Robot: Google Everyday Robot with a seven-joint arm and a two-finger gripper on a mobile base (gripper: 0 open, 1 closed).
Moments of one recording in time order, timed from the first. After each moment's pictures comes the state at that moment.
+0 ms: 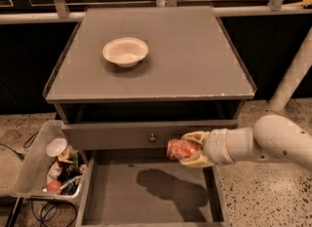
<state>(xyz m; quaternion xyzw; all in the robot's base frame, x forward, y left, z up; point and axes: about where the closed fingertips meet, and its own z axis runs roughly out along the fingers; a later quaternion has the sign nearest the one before) 0.476 -0.111 0.659 -0.61 0.67 0.17 0.39</state>
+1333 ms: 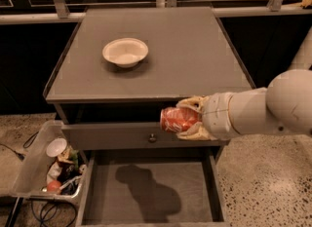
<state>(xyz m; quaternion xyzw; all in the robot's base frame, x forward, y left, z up) 0.468 -0.088 0.817 -0.68 0.62 0.04 0.40</state>
